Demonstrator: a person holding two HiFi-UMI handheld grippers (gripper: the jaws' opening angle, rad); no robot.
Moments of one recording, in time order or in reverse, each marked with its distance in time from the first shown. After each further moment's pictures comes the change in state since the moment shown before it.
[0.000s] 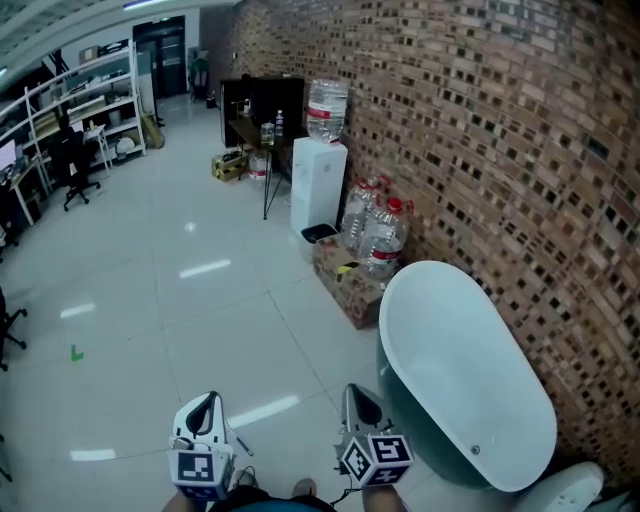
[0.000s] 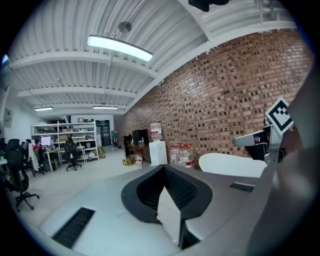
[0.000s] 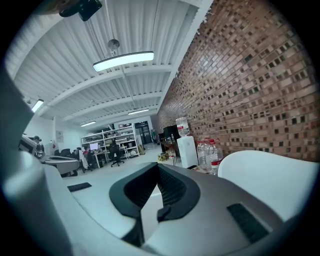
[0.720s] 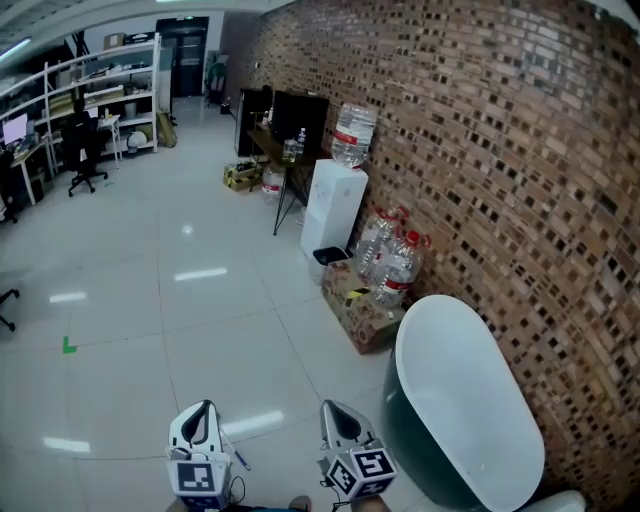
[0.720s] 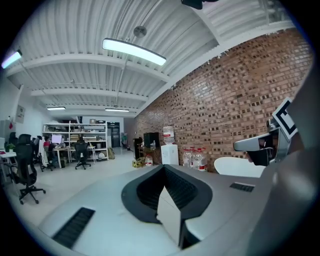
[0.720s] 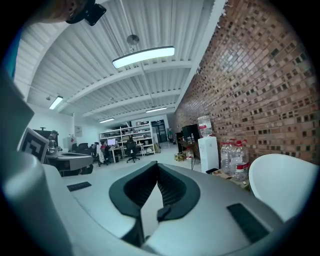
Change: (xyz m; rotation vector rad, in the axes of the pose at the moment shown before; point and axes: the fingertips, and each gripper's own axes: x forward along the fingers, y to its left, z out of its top) left arm -0.022 0.127 -0.010 -0.041 -0.041 0.106; right arm 0.064 0.146 -0.020 -0.068 0.019 0.191
